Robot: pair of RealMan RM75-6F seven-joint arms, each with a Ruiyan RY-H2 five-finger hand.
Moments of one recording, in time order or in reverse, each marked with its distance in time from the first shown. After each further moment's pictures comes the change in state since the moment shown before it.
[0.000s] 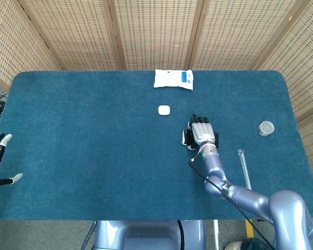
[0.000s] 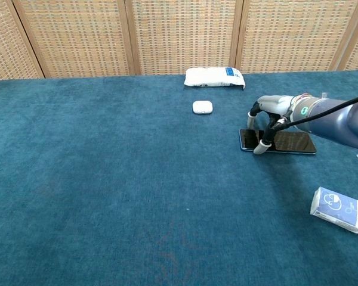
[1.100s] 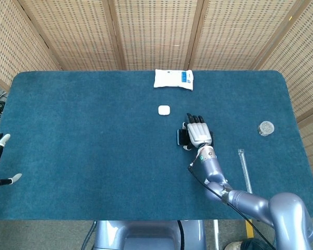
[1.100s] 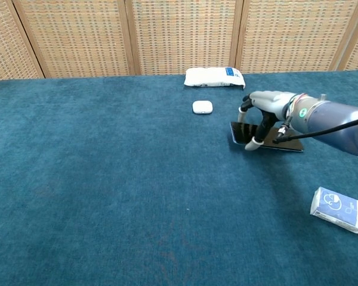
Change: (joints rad) left arm 0.005 0.011 0.002 -0.010 0.006 0.013 -0.020; right arm -0.036 -0.001 -0.011 -0.045 -0.214 0.053 0.158
